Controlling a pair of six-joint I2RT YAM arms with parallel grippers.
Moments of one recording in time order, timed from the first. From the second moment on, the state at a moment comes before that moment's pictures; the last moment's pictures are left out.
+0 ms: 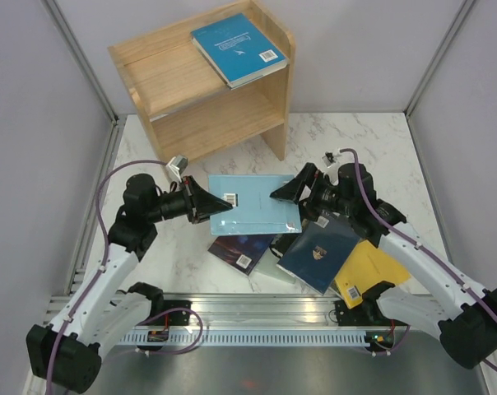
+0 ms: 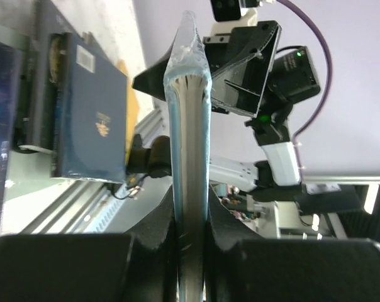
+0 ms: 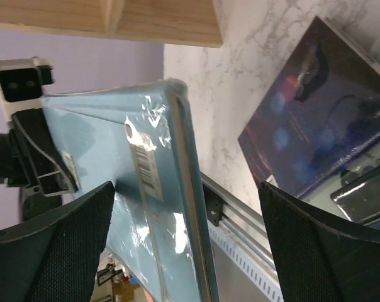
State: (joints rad) left arm -0.31 0.84 0.70 -0.07 0.84 -1.17; right arm 0.51 1.04 0.83 -0.23 -0.43 1.07
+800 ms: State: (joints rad) left arm -0.30 1.03 0.71 0.11 1.08 -1.21; right arm 0.49 0.82 0.71 -0.10 -0.59 1.21
